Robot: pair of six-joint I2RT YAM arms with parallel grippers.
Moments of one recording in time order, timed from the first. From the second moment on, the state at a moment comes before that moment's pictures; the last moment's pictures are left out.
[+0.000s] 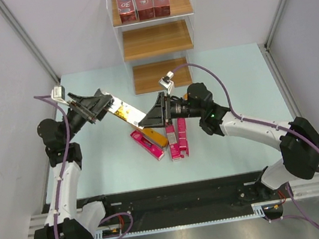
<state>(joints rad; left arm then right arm) 0.15 0.95 0.70 0.56 0.93 -1.37 0.79 1.47 1.03 0.48 -0.68 1.19</state>
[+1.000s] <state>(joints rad) 0.00 0.95 1.16 -0.69 0.10 -0.49 0.53 1.14 0.95 0.02 -0.56 0.94</state>
